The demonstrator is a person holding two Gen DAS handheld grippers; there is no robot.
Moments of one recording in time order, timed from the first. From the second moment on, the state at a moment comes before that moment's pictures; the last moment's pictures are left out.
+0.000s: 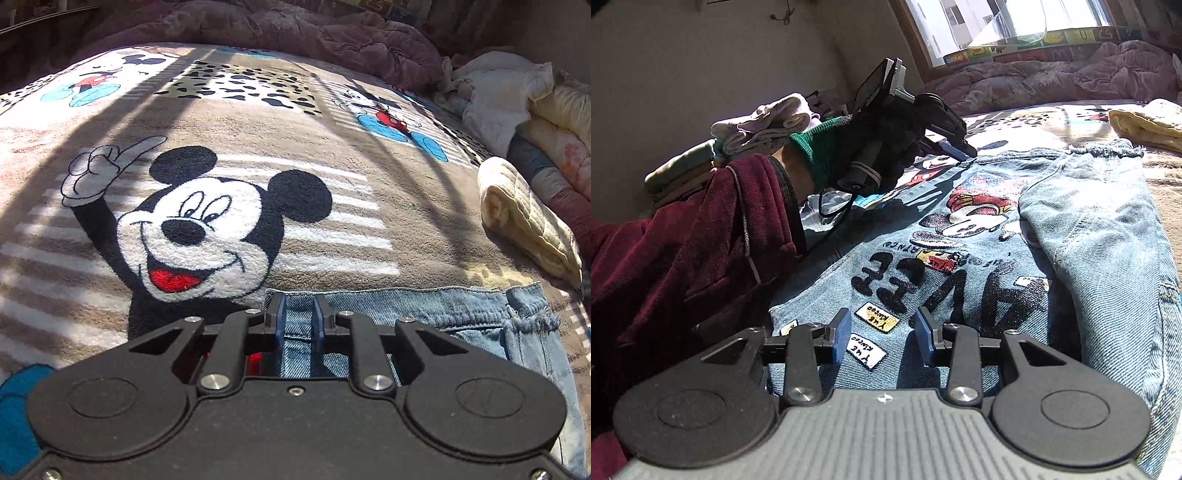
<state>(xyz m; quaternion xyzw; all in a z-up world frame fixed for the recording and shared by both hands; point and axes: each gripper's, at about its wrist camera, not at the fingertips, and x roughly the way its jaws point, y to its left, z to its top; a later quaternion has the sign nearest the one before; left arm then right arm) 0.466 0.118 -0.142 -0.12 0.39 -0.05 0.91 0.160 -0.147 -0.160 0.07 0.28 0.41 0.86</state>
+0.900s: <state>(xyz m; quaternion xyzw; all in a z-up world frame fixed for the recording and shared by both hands) 0.403 0.058 -0.084 -0.01 0.36 -0.03 0.93 0.149 -0.150 -0.172 0.06 0.23 0.41 0.88</state>
